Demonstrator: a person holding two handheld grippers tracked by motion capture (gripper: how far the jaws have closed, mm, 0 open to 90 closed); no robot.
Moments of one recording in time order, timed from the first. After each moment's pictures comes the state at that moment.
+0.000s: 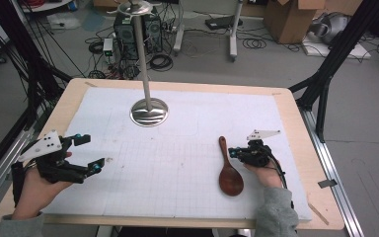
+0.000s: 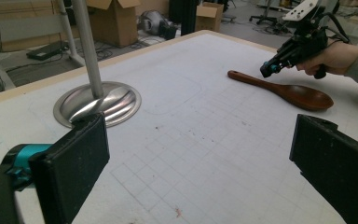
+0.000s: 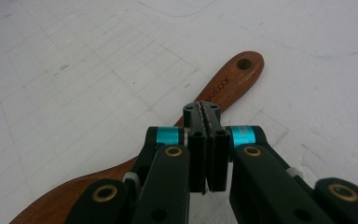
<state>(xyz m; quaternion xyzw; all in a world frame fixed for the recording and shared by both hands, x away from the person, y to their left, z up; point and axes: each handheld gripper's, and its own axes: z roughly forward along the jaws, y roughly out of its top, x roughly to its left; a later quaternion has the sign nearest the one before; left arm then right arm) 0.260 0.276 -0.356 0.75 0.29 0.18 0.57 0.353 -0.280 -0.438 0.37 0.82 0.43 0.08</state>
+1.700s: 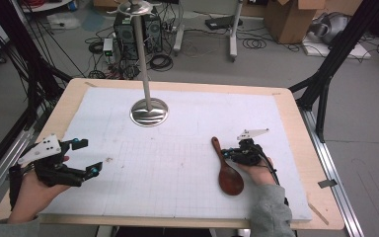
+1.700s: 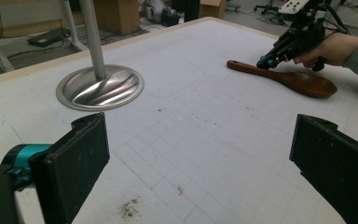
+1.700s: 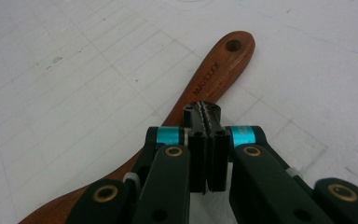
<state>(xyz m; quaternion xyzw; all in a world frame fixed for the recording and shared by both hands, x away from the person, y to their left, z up) 0.257 0.283 -0.364 0.76 0.30 0.18 0.56 0.364 -0.258 -0.447 0.35 0.84 0.41 0.06</state>
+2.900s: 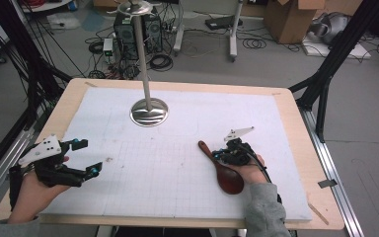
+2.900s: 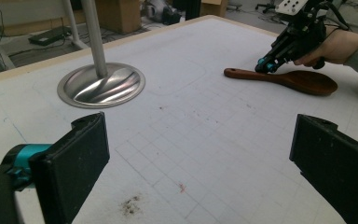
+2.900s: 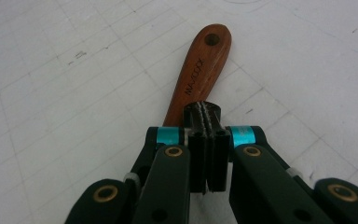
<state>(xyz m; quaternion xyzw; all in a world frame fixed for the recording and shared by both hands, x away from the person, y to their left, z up) 0.257 0.283 -0.366 0.76 0.30 0.18 0.55 0.363 -0.226 -0.441 0.32 0.87 0.38 0.06</state>
